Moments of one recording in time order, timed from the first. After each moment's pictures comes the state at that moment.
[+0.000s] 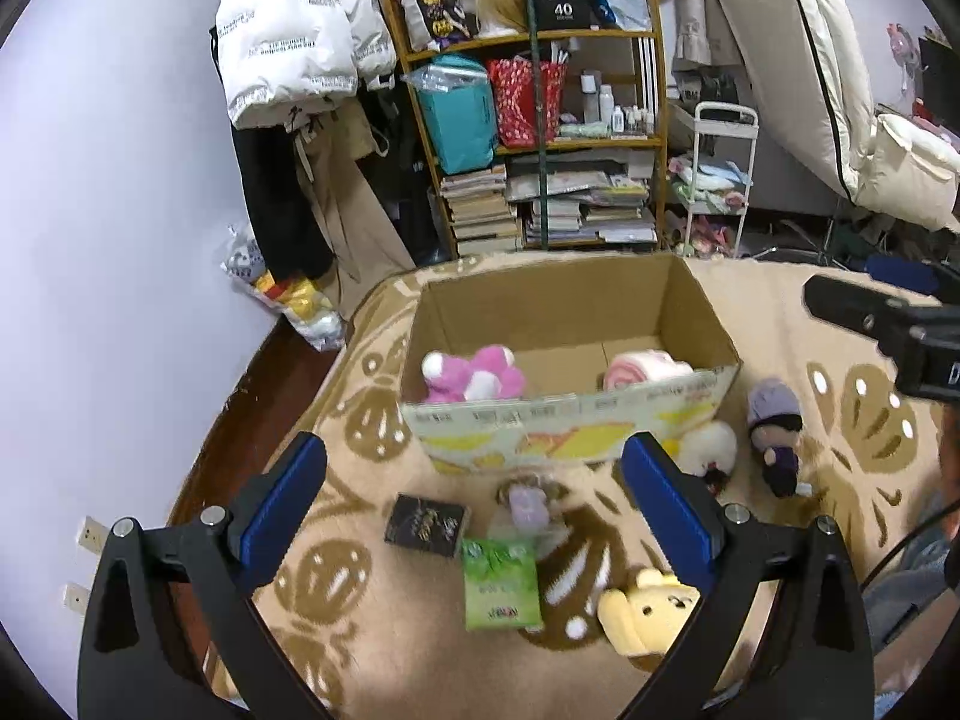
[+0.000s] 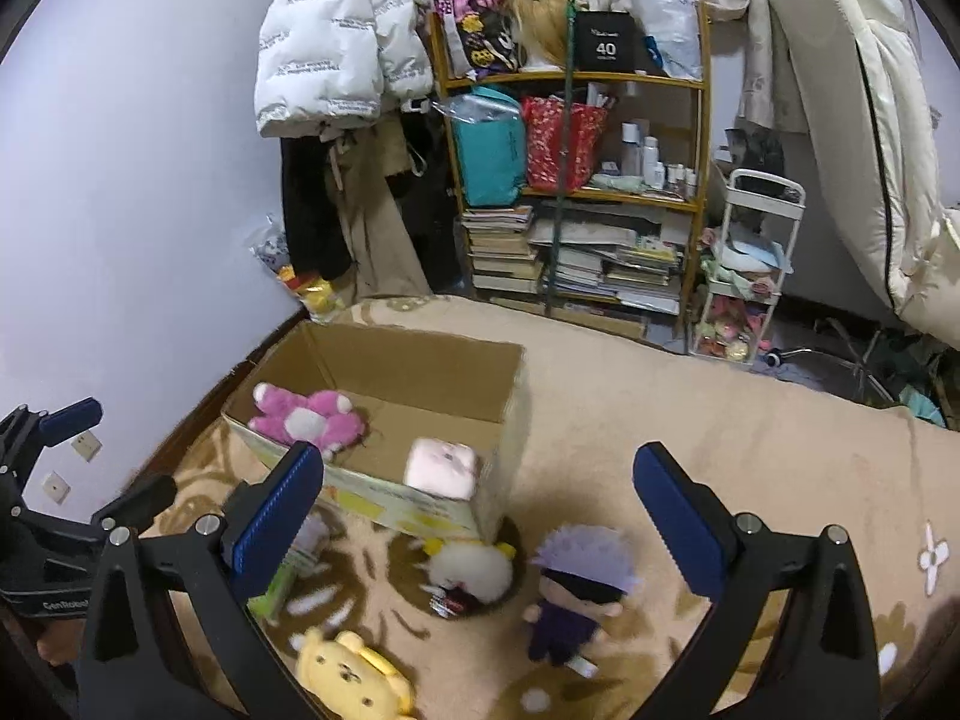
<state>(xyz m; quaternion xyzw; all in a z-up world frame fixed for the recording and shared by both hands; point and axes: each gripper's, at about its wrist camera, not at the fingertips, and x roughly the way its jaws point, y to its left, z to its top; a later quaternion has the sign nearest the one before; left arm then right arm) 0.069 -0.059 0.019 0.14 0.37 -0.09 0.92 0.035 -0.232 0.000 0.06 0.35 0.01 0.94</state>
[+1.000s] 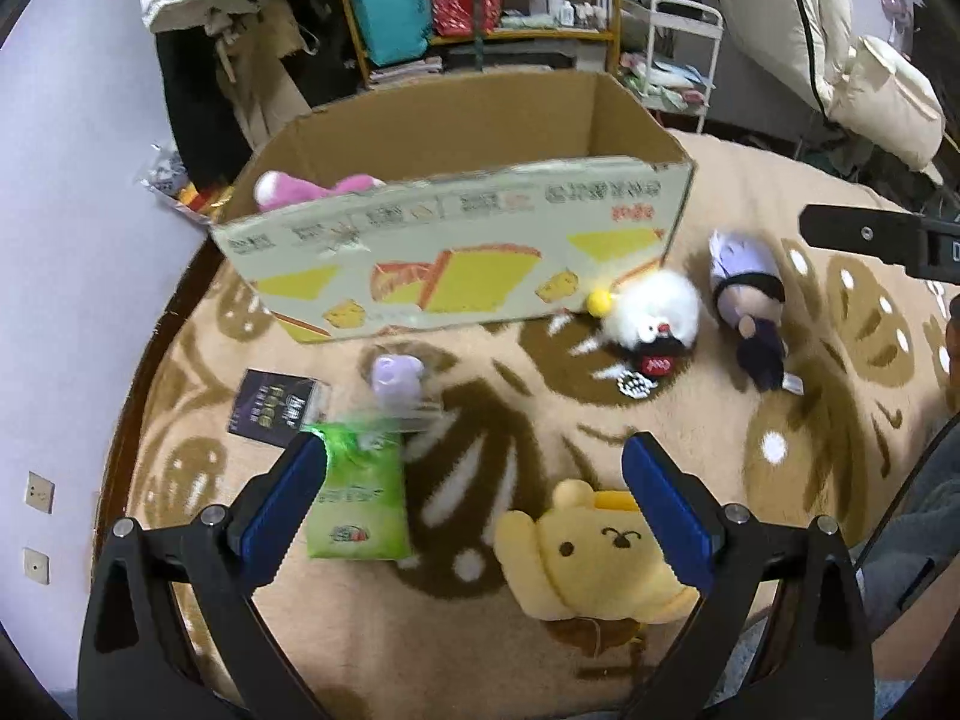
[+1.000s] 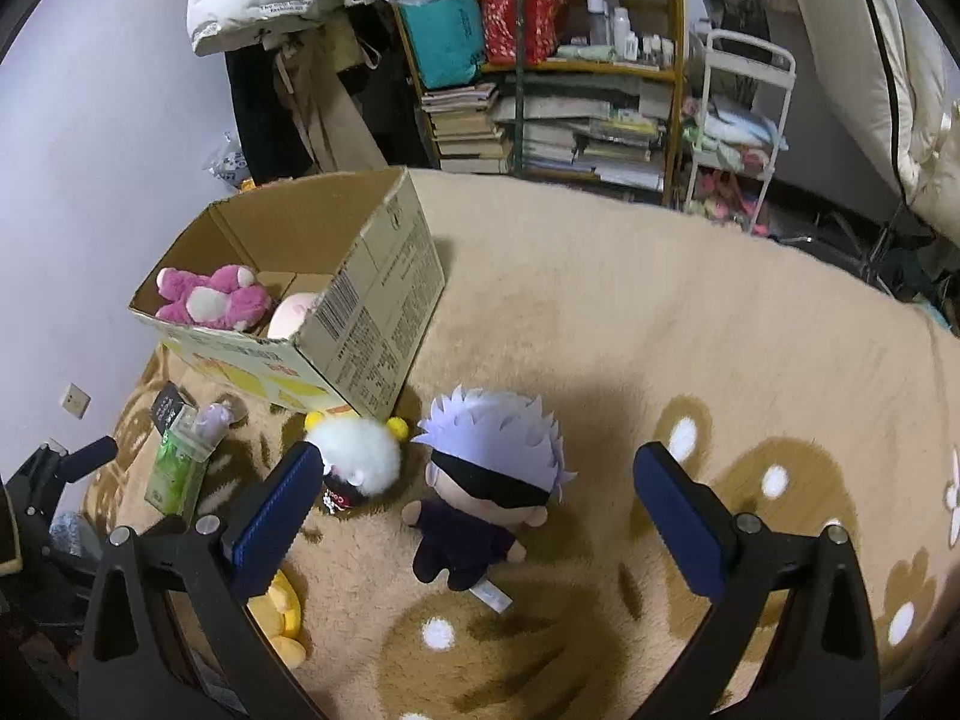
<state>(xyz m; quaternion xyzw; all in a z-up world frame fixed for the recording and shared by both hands) 0.060 -0.099 -0.090 0.13 0.47 -0.14 0.86 0.044 -0.300 -0.095 0.09 0.46 0.02 0.88</state>
